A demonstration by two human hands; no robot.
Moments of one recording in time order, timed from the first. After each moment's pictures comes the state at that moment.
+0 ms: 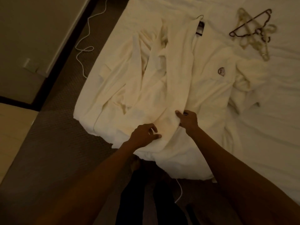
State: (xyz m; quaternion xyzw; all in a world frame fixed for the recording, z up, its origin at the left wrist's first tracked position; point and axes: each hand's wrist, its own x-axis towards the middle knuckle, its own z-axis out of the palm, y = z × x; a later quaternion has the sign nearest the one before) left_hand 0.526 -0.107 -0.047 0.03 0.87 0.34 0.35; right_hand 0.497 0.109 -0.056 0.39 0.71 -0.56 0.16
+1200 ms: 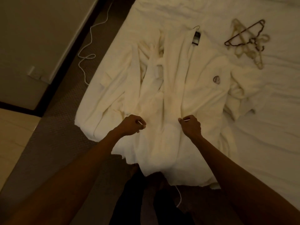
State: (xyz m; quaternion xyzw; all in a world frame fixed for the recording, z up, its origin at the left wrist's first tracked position) left_hand 0.456 -0.134 -0.001 -0.02 0.85 0.35 0.40; right_hand 0.498 0.133 -0.026 0.34 0.83 -0.41 0.19
